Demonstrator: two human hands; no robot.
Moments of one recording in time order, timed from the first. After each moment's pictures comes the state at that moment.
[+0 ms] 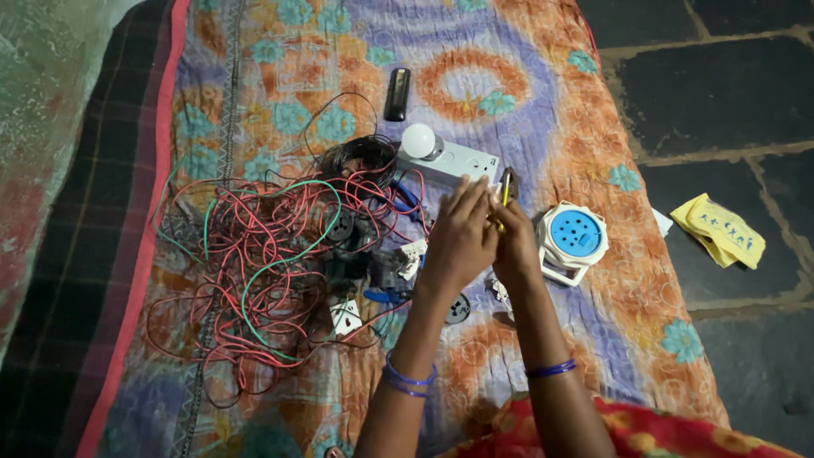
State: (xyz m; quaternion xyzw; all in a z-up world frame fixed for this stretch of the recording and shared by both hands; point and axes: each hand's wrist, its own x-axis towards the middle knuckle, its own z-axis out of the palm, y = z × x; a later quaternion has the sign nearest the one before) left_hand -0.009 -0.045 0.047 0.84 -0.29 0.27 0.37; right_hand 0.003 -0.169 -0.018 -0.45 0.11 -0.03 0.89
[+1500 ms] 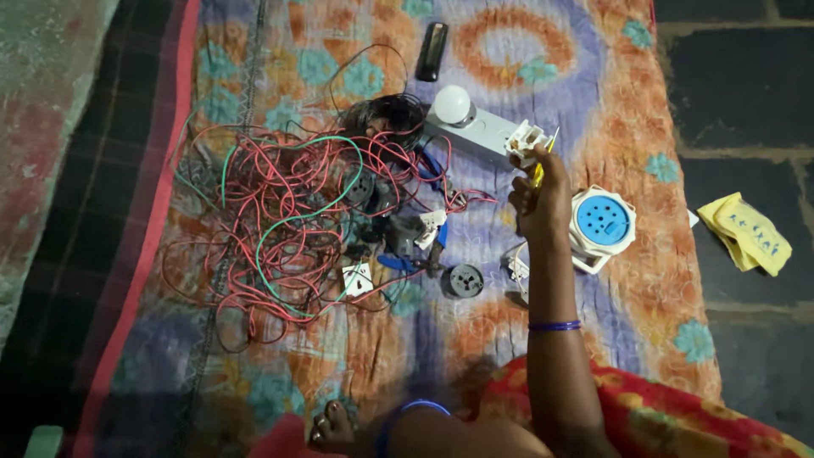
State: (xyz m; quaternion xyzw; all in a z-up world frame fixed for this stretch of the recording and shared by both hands) left_hand -0.165 -0.004 0.220 0.32 -0.35 0.48 0.74; right_hand 0.042 -0.181 -0.021 -0.39 0.12 -0.01 0.91
